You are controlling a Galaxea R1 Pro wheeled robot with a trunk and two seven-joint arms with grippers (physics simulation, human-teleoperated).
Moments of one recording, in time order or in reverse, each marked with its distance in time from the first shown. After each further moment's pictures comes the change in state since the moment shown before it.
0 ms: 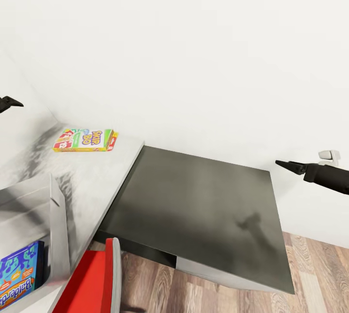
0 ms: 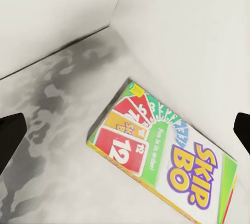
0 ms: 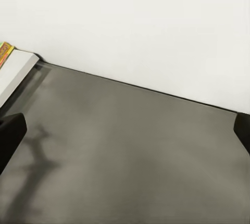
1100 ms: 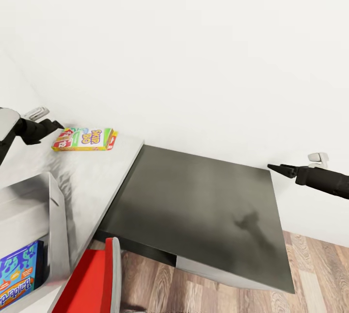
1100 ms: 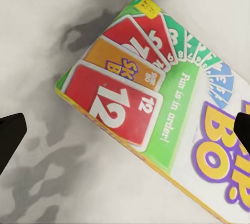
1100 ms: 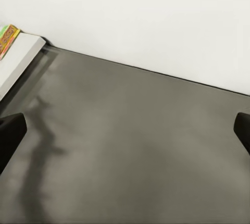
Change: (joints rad) left arm -0.032 -0.256 -0.025 0.365 -0.325 -0.136 -0.150; right arm 0.010 0.009 0.055 -0.003 -0.001 0.000 0.002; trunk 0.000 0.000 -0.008
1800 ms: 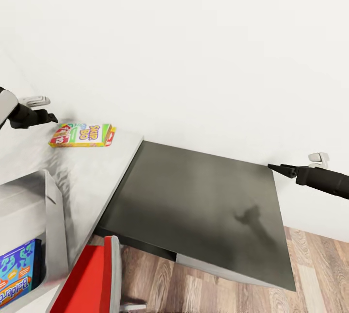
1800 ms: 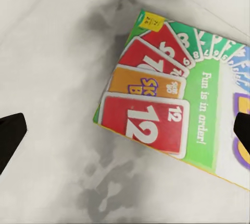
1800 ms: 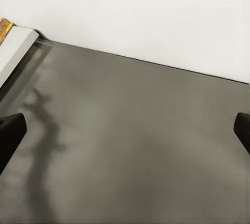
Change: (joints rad) left arm -0.180 0.023 -0.235 0.087 -0.307 0.164 -0.235; right arm 0.000 0.000 -0.003 0.000 0.000 0.000 0.001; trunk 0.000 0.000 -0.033
